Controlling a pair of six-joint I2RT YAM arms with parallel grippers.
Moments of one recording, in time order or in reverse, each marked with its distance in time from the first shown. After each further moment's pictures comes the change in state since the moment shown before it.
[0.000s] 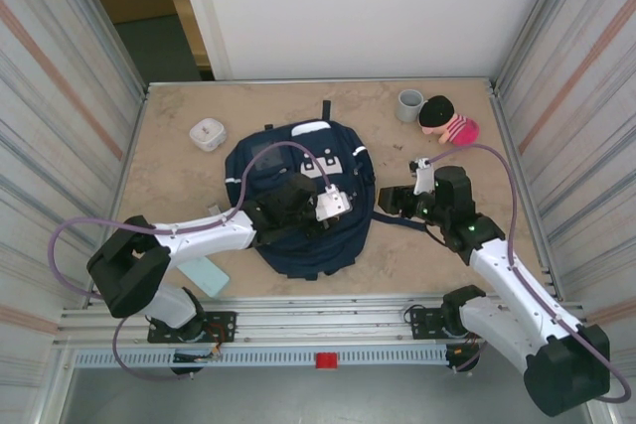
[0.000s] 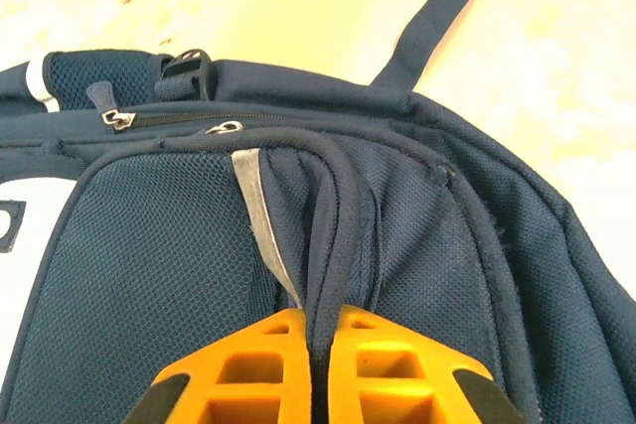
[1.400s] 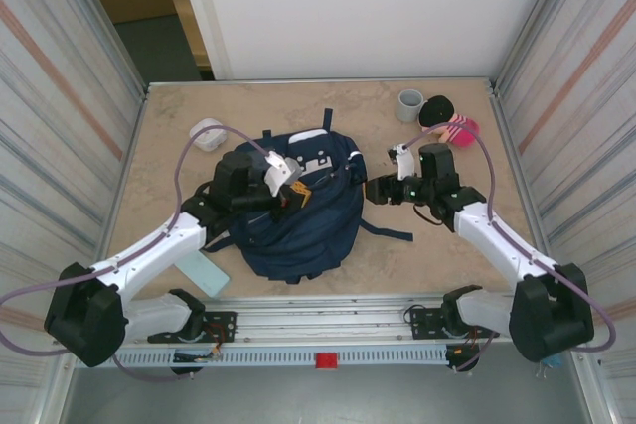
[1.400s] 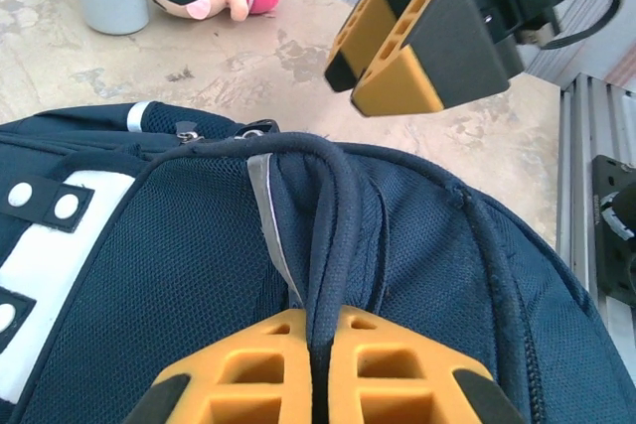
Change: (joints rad) left arm 0.328 -0.315 -0.091 -0.038 0.468 -0.270; right arm -0.023 0.339 0.154 0.036 -0.204 -0.209
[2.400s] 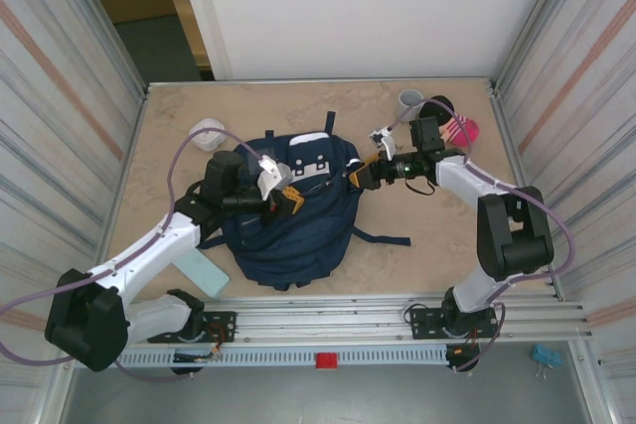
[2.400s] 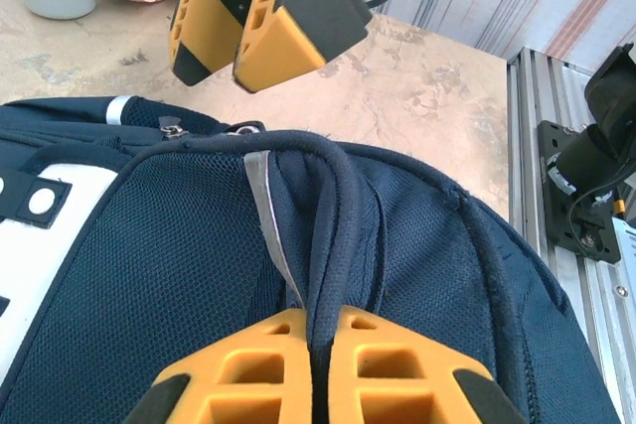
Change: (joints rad) left arm 0.082 -0.019 -0.013 -0.094 0.161 0.112; right arm -0.095 0.446 0.285 -0.054 -0.415 -0.381
